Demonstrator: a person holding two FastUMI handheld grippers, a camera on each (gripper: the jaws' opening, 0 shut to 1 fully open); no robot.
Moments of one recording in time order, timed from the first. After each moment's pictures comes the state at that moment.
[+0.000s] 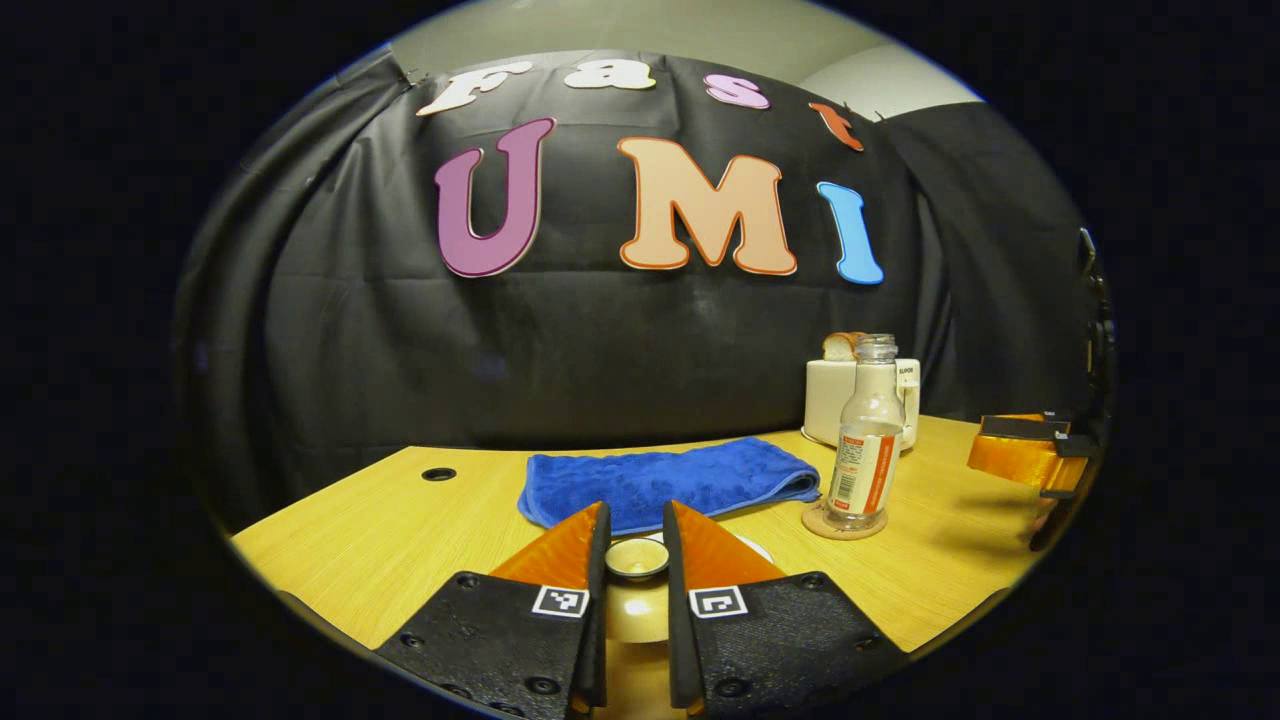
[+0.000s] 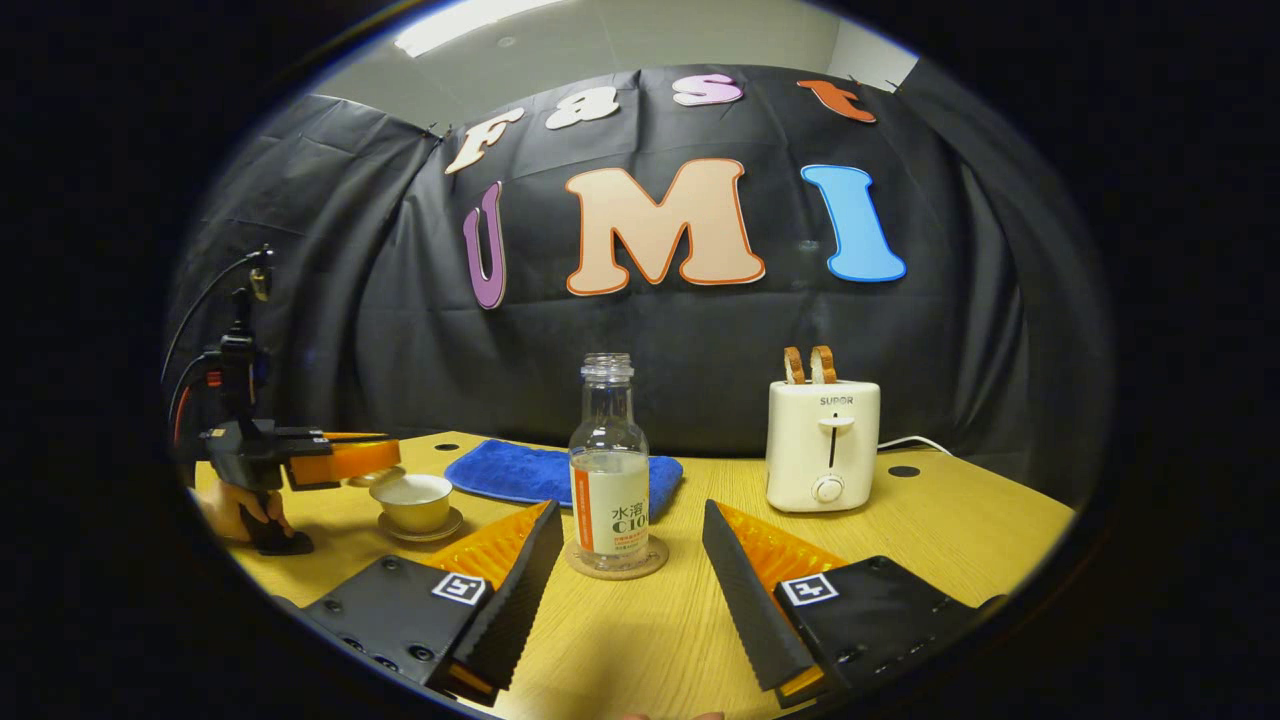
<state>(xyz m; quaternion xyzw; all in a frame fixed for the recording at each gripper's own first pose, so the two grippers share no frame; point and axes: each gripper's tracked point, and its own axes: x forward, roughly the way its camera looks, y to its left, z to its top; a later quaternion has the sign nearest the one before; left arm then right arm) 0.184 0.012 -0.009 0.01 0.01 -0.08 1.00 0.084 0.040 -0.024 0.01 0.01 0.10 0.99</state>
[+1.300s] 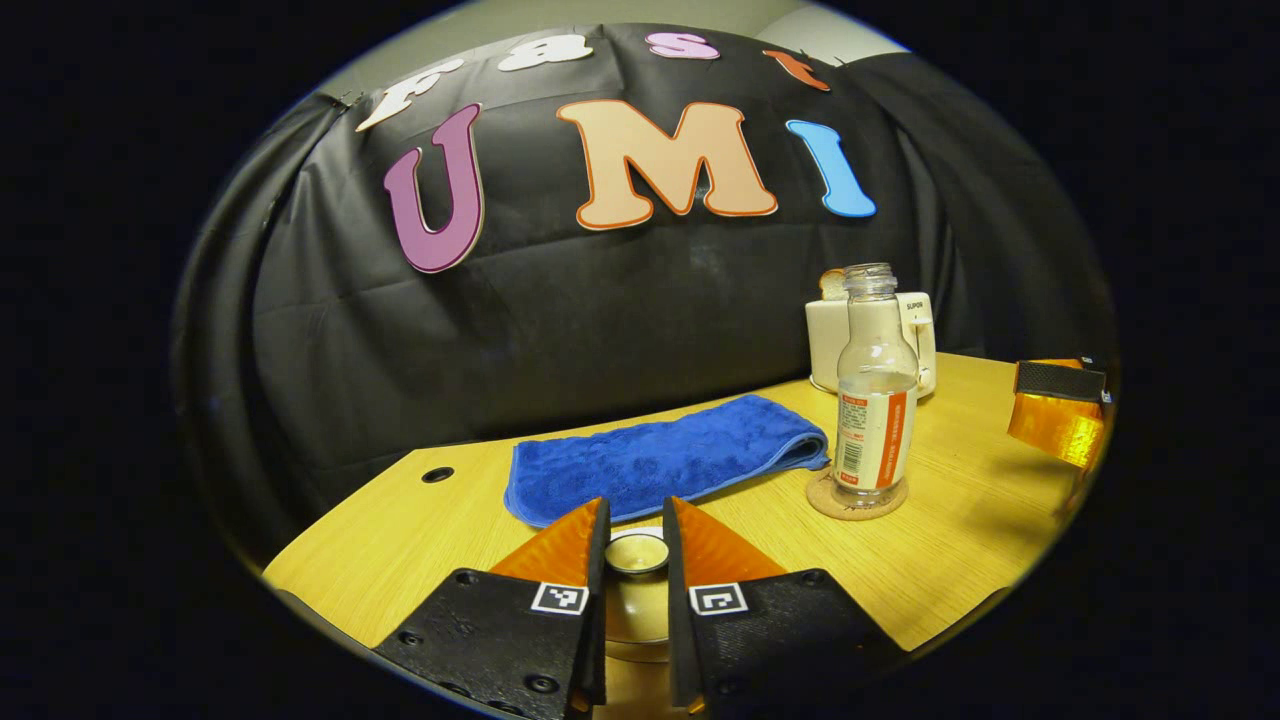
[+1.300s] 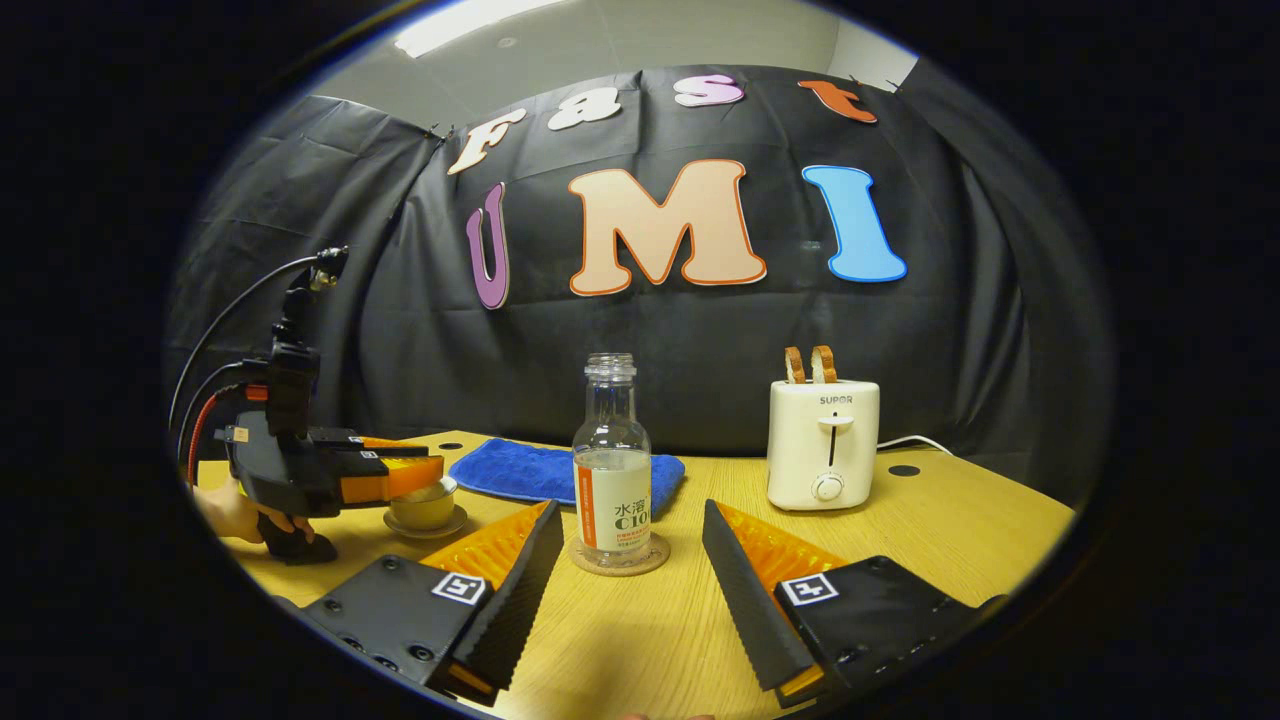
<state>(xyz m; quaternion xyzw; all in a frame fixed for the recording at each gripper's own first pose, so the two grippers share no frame) 0.197 -0.012 -0.025 0.08 0.06 -0.06 0.99 0.079 0.041 -0.024 0.01 0.01 0.10 0.99</state>
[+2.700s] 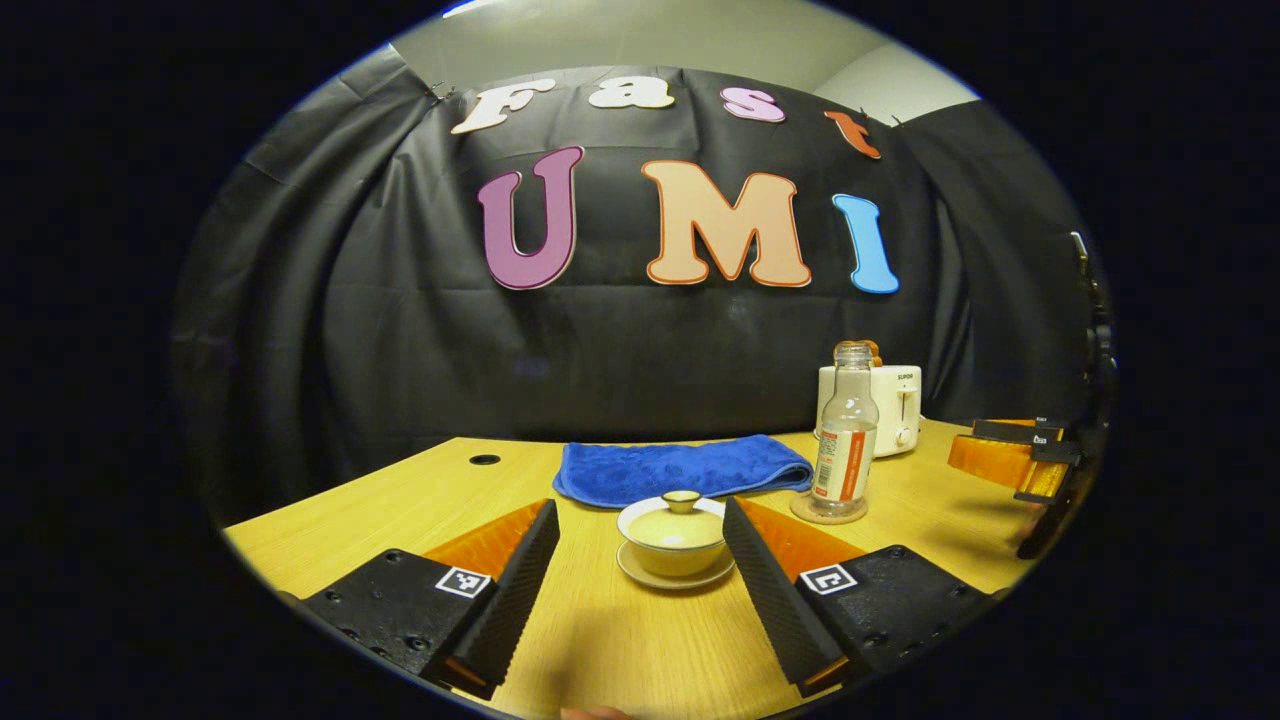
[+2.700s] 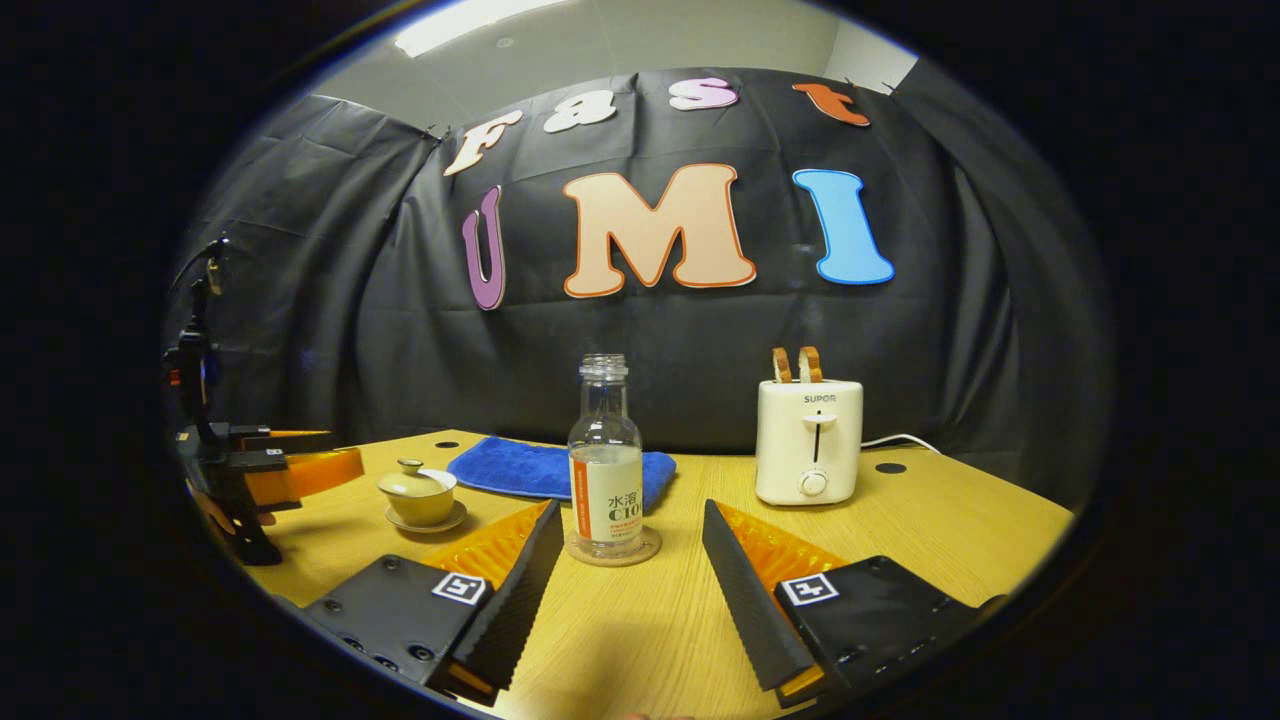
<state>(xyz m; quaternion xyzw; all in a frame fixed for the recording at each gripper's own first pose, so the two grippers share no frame) 0.094 0.025 -0.002 0.00 0.00 -0.02 1.00 0.059 0.029 -0.023 0.01 0.01 0.08 1.00</state>
